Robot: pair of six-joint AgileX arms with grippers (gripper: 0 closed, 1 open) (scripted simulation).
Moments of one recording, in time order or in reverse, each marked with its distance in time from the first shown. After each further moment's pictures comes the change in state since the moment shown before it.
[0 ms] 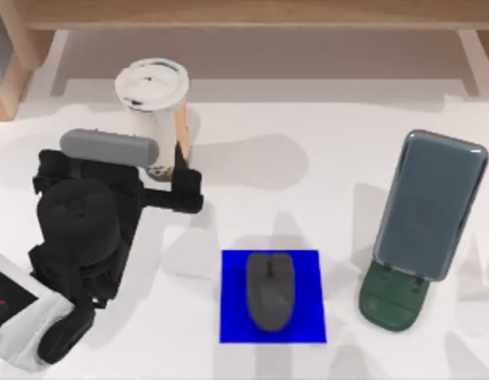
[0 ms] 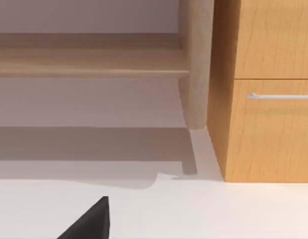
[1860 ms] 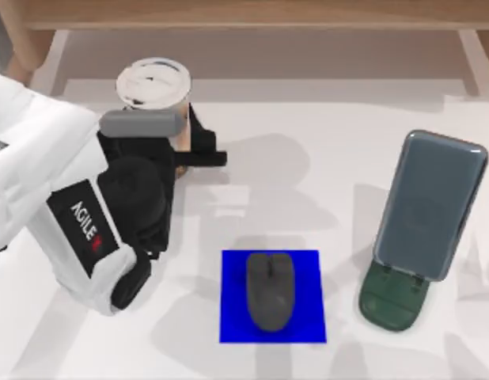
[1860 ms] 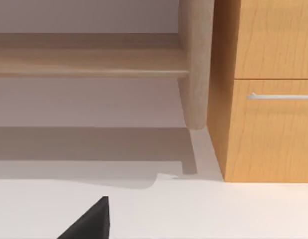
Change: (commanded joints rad) left arm 0.049 0.497 0.357 0.294 -0.037 -0.032; right arm 0.000 0.000 0.000 0.000 0.000 0.000
